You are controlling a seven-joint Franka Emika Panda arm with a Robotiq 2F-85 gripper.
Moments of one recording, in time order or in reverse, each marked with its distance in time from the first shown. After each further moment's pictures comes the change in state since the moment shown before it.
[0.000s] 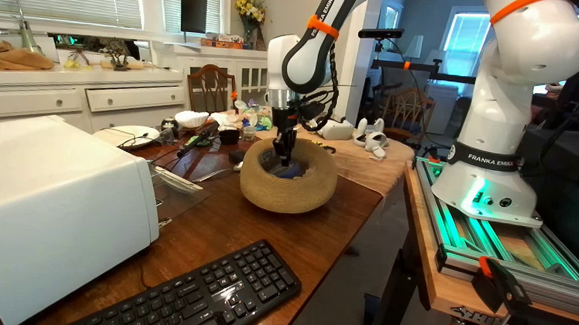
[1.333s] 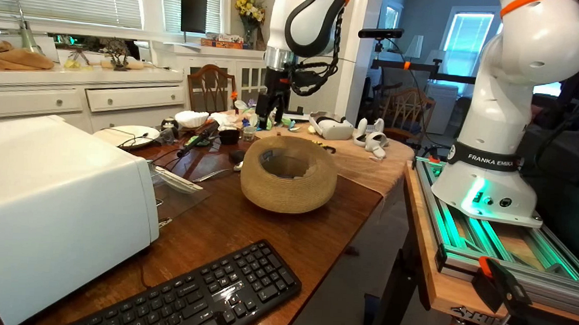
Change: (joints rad) arm 0.006 -0.202 -0.018 -0.019 -0.019 0.055 0.105
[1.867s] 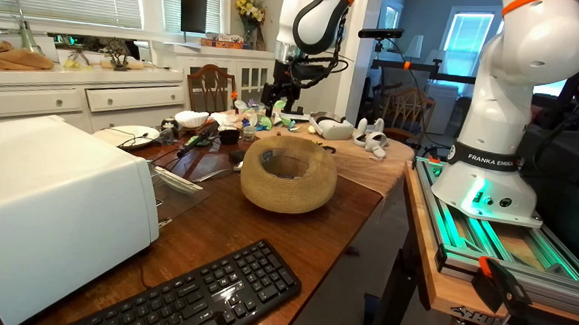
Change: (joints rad) arm -0.001 -0.023 -0.111 0.004 -0.082 0.011 0.204
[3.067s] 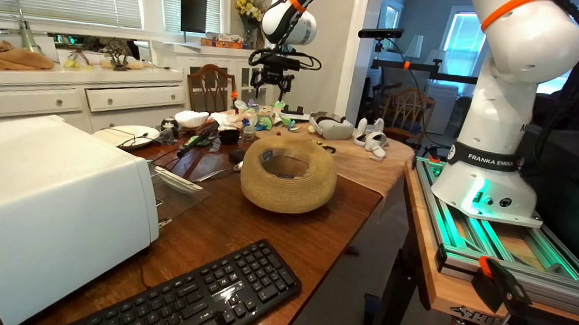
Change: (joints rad) arm -0.134 0.363 -0.104 0.591 0.271 -0.246 0.317
